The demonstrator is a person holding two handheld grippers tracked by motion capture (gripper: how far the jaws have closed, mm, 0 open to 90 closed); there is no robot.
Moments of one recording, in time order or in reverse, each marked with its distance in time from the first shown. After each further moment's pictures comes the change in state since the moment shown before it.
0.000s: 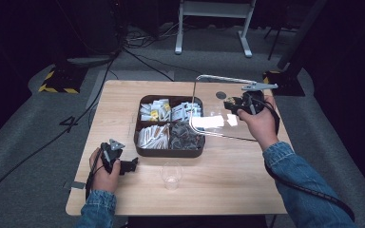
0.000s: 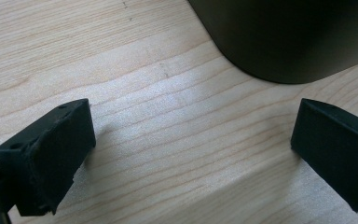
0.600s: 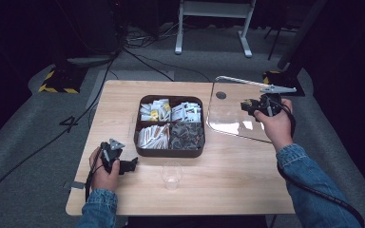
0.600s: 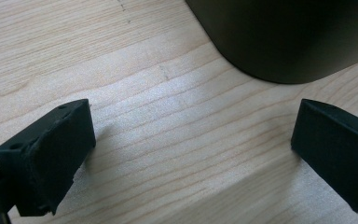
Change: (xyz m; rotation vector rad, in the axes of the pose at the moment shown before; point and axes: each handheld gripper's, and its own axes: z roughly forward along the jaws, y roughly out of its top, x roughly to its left) left arm 0.003 0.001 0.001 -0.002 -0.012 0.020; right arm -0.049 -0.027 -0.013 0.002 -0.065 0.054
